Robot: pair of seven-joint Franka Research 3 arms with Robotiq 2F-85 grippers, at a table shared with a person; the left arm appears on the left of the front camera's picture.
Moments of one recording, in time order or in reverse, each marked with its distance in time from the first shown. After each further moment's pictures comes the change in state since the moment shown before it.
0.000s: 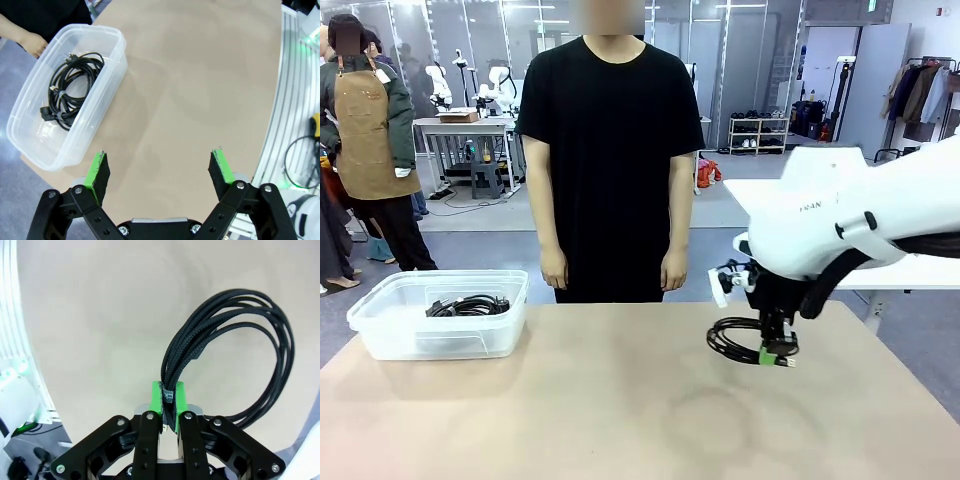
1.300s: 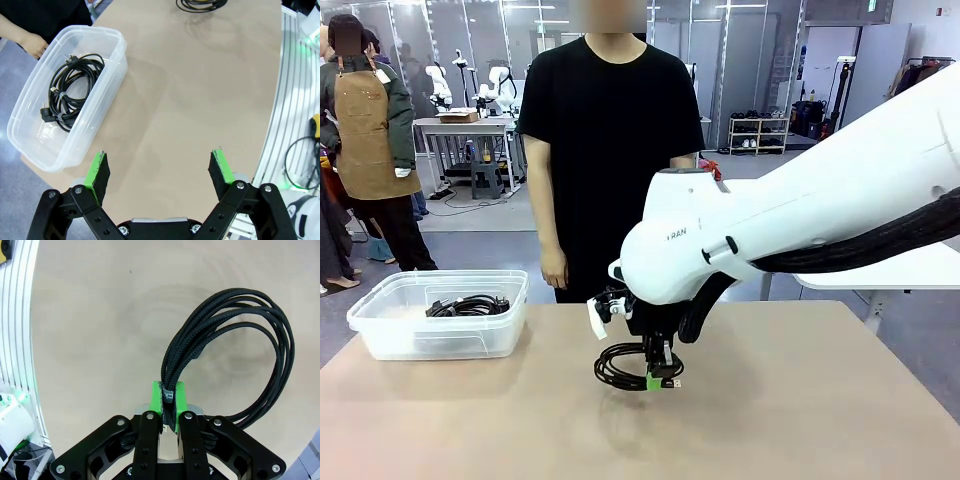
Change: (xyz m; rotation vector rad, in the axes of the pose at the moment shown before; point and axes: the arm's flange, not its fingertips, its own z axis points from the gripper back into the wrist) left arm 0.000 0.000 0.000 0.001 -0.006 -0.001; right arm 0.175 0.022 -0.060 0.077 -0.039 0.239
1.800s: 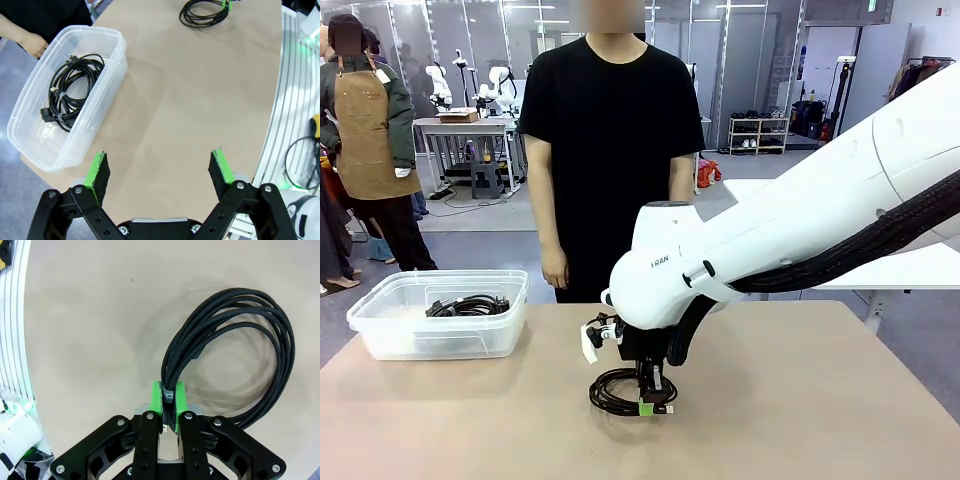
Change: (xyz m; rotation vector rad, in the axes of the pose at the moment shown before) left arm 0.000 0.000 0.000 0.000 0.000 0.000; right arm 0.006 -0.004 -0.040 0.068 0.004 -0.041
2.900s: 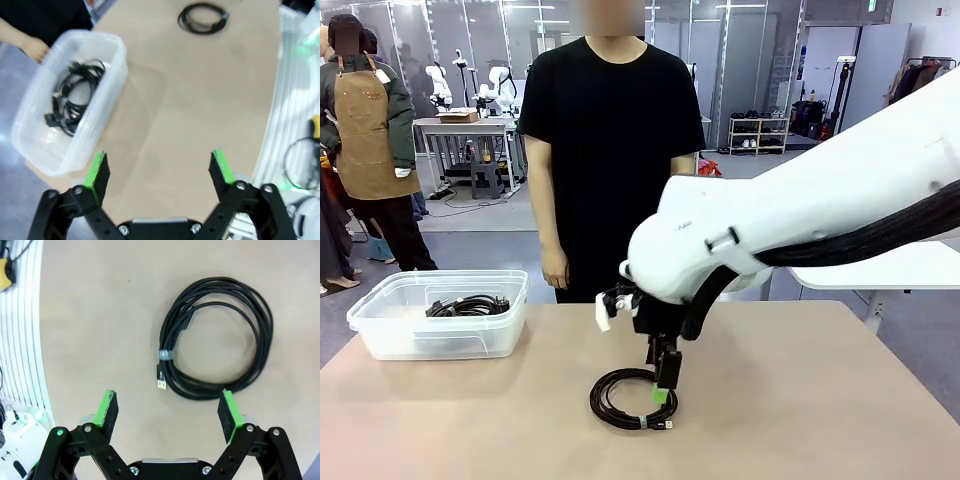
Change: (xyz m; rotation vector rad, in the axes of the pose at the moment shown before) left arm 0.016 -0.003 0.008 0.005 -0.012 -0.027; right arm -0.028 0.010 0.052 -0.044 -0.093 -0.093
